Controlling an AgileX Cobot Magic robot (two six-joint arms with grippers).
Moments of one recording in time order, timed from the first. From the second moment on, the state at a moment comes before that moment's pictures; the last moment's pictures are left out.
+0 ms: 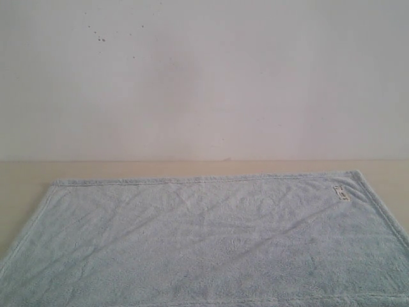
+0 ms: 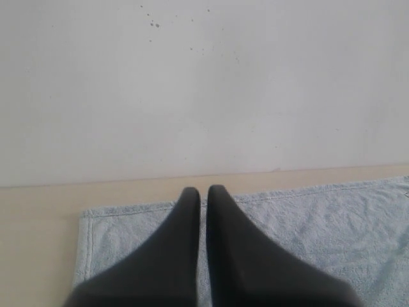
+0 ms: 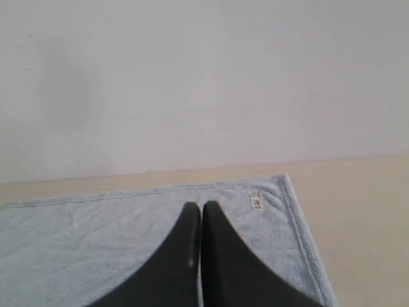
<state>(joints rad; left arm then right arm) -0.35 0.54 -0.39 -1.74 -0.13 1.65 -0.13 0.07 -0.32 0.58 0.46 -0.39</state>
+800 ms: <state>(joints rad) -0.35 0.54 -0.39 -1.74 -0.13 1.65 0.09 0.00 -0.01 0.05 0.09 -0.06</state>
